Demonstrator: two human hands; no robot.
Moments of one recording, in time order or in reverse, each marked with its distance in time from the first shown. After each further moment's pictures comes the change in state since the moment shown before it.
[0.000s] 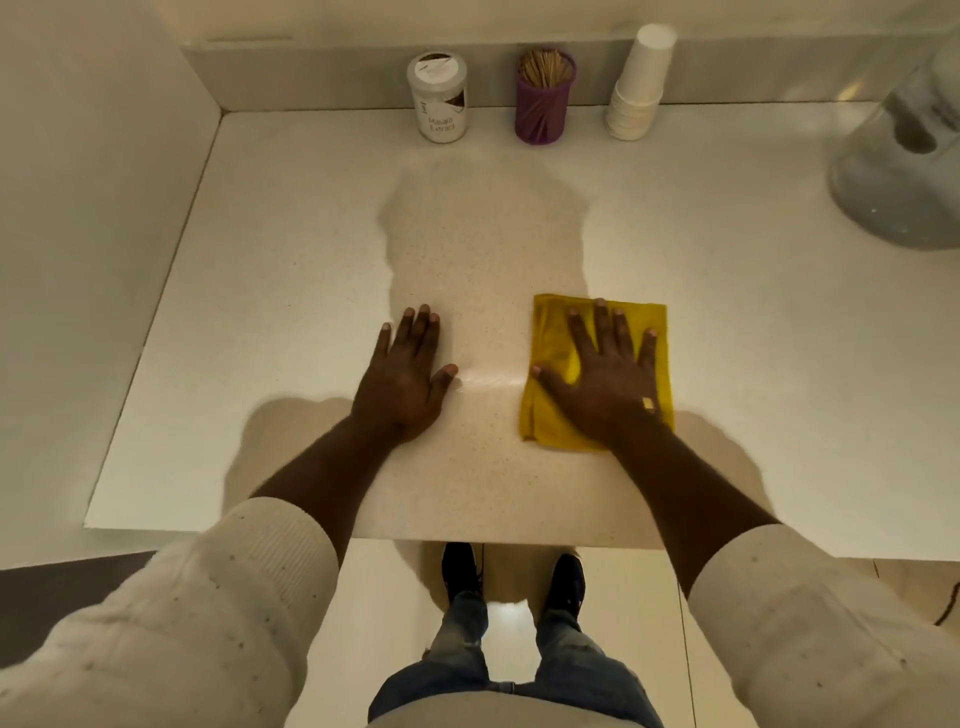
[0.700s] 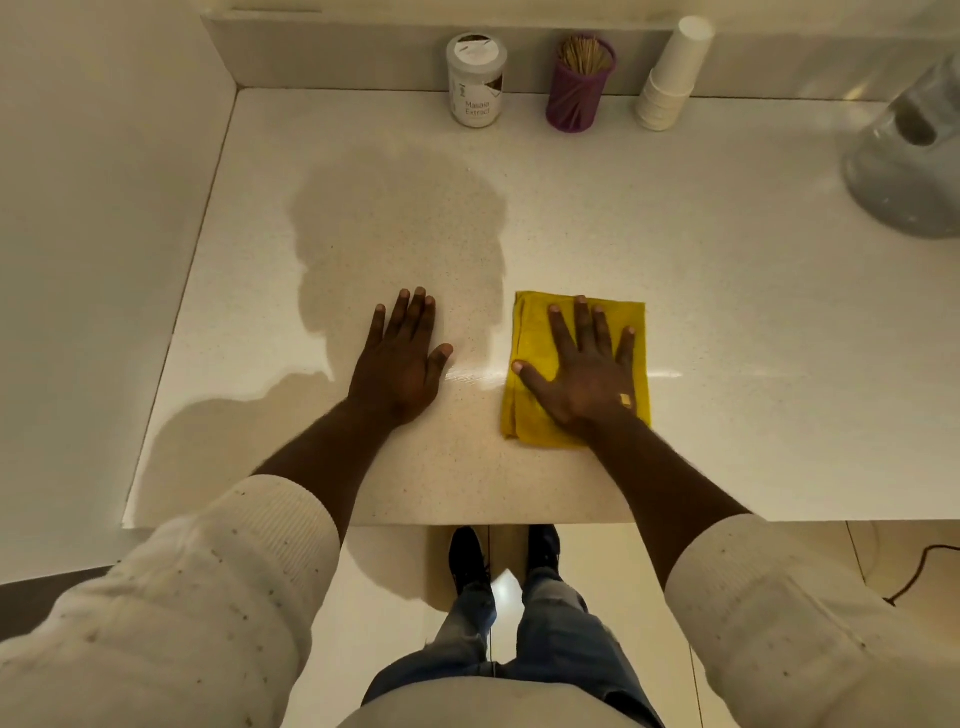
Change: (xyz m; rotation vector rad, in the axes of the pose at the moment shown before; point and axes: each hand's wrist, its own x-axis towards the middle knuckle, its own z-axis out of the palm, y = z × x) left_hand -0.014 -0.080 -0.002 -0.007 -0.034 -0.018; right_hand -0.015 -0.100 0.018 -0.012 -0.027 0.052
